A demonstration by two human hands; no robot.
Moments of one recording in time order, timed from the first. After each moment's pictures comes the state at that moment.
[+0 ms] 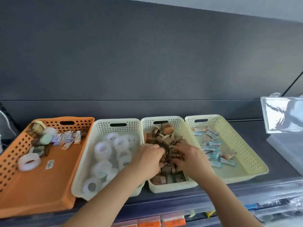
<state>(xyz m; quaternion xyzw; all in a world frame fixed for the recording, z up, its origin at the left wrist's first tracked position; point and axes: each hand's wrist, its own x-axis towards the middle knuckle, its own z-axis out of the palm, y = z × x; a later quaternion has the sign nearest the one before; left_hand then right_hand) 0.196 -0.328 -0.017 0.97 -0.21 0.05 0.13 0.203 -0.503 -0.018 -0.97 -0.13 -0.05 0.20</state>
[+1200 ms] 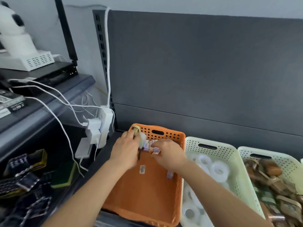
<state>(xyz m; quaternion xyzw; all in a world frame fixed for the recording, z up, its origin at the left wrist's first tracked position) 0.177 0.009 -0.018 0.99 0.11 0.08 -0.01 0.246 -0.149 -0.013 -0.90 -0.40 0.02 0.18</state>
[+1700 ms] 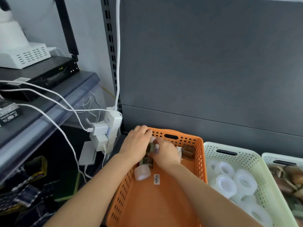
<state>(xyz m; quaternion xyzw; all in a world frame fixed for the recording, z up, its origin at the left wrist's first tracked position) 0.221 0.056 -0.026 0.99 0.01 0.11 0.01 0.265 -0.065 -0.057 -0.93 -0.25 0.04 0.25</state>
